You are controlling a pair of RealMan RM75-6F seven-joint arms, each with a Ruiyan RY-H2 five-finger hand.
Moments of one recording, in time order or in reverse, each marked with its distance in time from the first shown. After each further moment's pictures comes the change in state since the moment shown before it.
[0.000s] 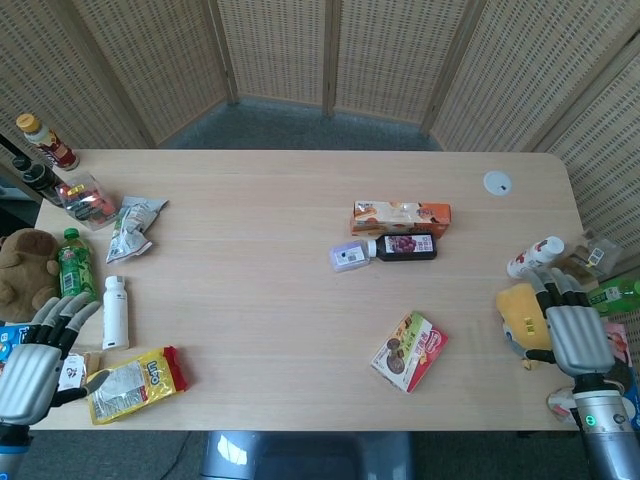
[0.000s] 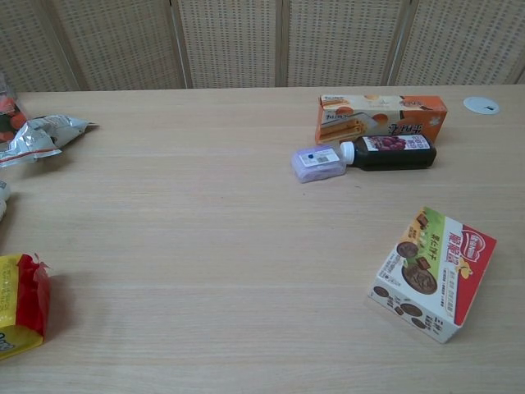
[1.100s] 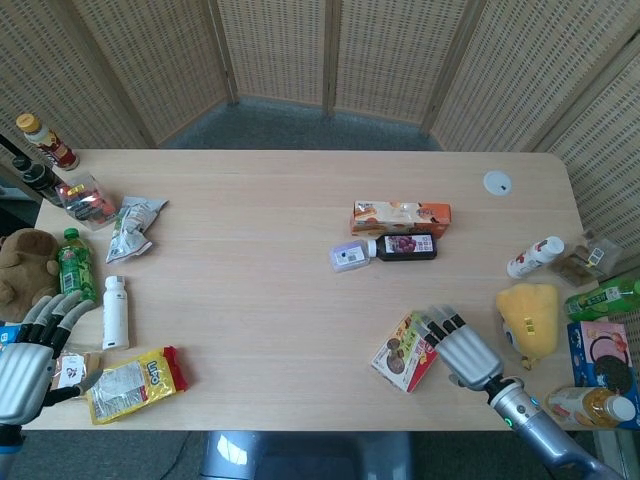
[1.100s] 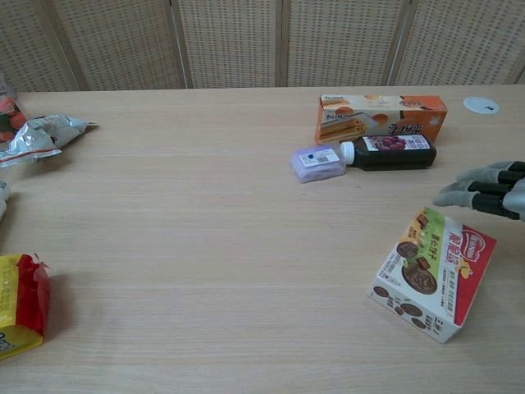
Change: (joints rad) left arm 0.002 0.013 0.001 0.023 0.003 0.019 -0.036; right arm 0.208 -0.164 -0.134 0.111 -0.241 -0.308 -0.233
